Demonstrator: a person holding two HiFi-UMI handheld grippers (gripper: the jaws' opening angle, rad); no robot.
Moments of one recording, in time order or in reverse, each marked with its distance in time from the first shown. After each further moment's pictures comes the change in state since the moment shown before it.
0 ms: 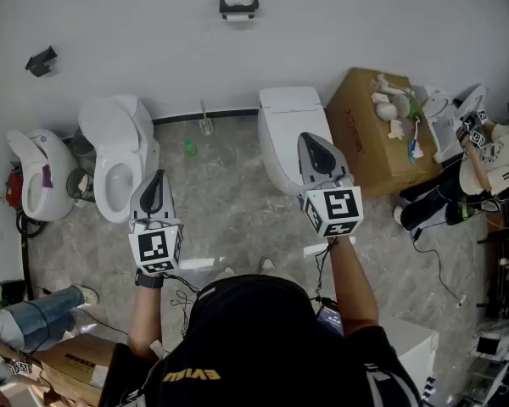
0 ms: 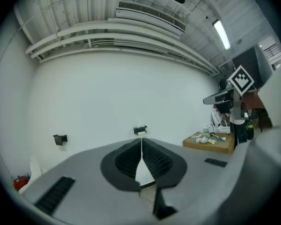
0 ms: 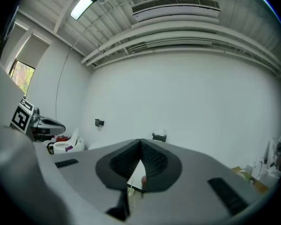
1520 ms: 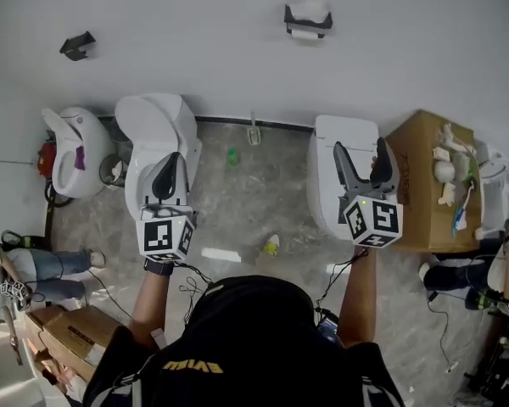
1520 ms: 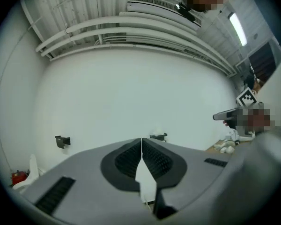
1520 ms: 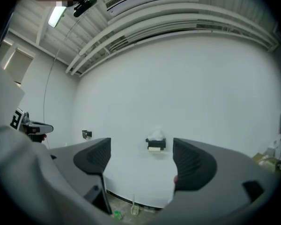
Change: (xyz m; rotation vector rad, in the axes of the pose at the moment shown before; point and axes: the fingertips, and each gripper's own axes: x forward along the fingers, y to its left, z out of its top) left arm 0.189 0.080 0.027 -0.067 -0.078 0.166; right arm 0.222 -0.123 -0.018 0.163 -0.089 0.015
